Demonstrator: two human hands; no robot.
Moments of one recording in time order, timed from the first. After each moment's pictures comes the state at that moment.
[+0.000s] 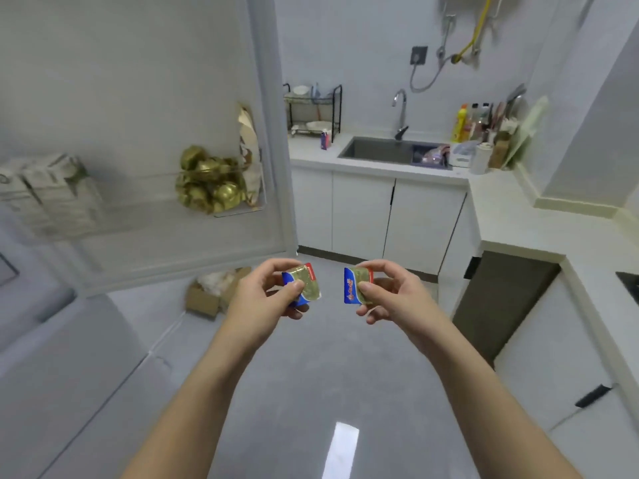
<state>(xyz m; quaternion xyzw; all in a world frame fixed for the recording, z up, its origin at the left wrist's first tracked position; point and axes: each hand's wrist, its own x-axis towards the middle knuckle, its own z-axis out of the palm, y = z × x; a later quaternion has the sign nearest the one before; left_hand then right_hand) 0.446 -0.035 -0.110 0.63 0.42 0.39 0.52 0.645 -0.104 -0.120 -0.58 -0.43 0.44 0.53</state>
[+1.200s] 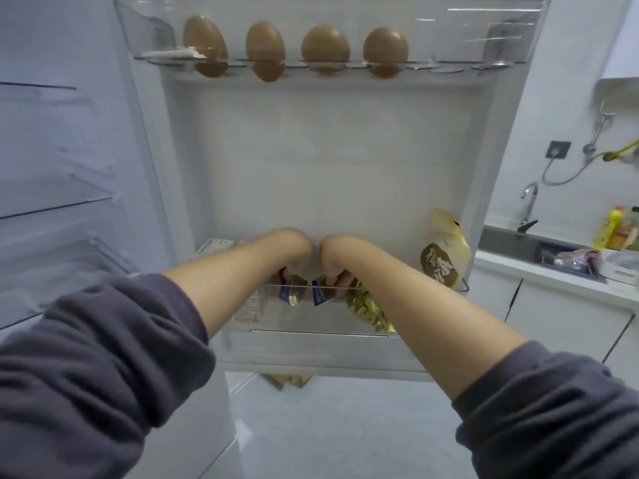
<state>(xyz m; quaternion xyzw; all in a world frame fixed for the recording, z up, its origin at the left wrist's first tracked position) 0.322 0.243 0.036 0.73 0.65 -0.19 0.10 0.403 0.245 0.025 -0.70 -0.68 0.21 -0.09</state>
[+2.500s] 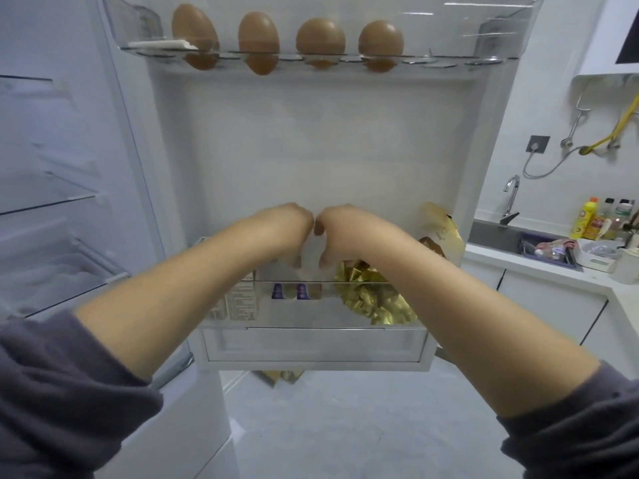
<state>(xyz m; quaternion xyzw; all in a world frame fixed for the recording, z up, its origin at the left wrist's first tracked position) 0.304 0.218 0.065 0.82 0.56 -0.09 -0.07 0.414 0.185 0.071 -0.66 -0.75 0.06 0.00</state>
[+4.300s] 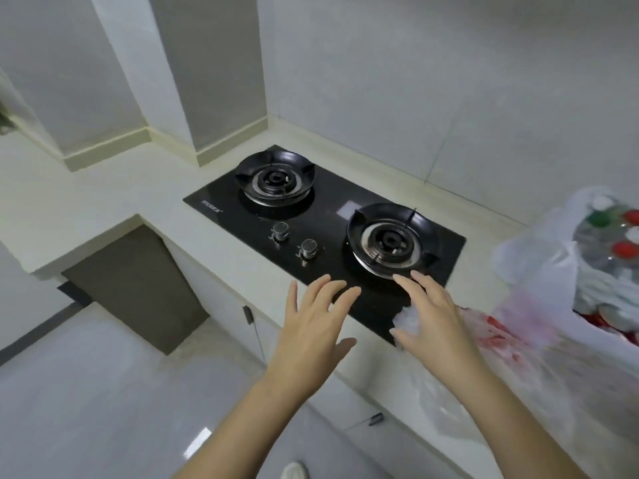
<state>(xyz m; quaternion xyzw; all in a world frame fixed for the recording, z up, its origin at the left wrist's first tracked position) 0.960 -0.318 -0.233 0.94 -0.28 0.09 0.17 0.937 -0.522 -0.215 -0.98 0.05 0.02 0.17</state>
